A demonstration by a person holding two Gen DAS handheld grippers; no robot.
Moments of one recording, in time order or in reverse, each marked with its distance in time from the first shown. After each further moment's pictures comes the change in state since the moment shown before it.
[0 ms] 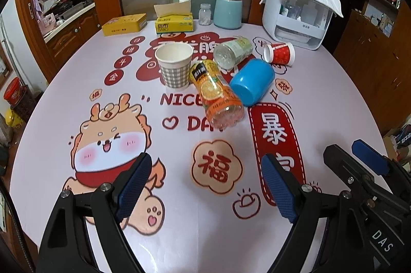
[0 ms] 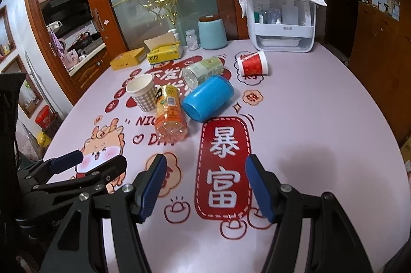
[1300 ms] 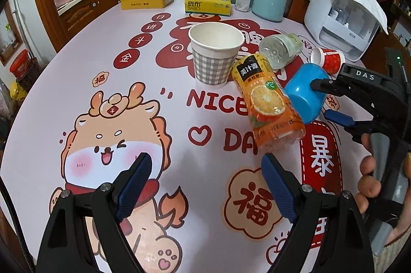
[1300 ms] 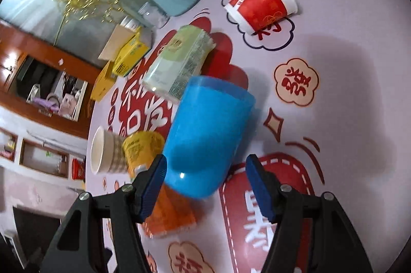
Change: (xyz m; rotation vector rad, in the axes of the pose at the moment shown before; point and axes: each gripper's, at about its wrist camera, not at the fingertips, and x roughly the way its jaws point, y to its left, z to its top) left arm 0.091 0.047 0.024 -0.141 0.077 0.082; right arm 0.212 -0.057 0.084 0.479 0.291 0.216
